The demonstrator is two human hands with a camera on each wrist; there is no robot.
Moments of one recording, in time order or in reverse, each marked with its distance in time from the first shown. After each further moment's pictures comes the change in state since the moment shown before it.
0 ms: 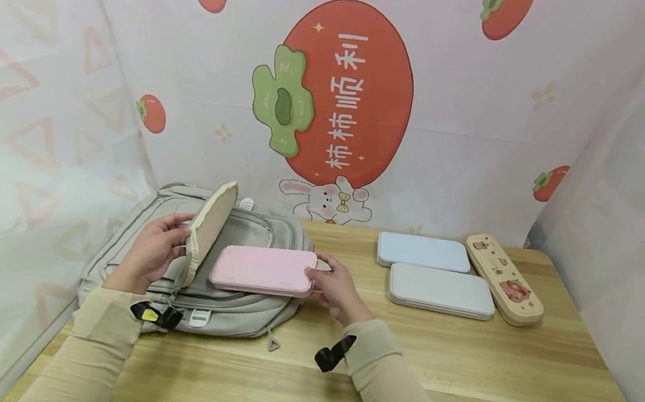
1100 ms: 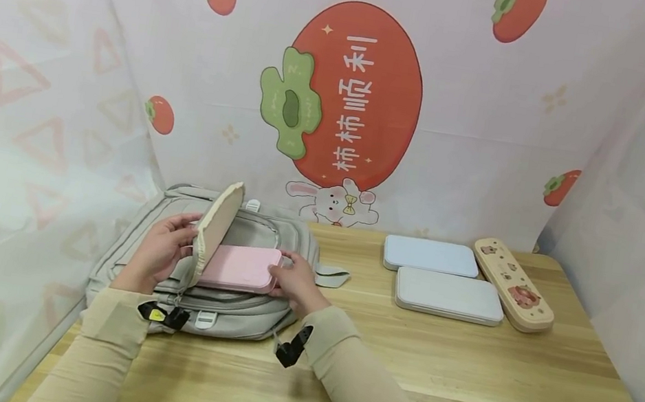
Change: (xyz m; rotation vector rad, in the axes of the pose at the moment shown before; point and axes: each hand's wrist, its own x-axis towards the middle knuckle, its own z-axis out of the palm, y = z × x) left_hand 0.002 -0.001 -0.001 -0.044 -0.004 0.004; right_hand 0.013 -0.003 0.081 0.000 -0.064 0.014
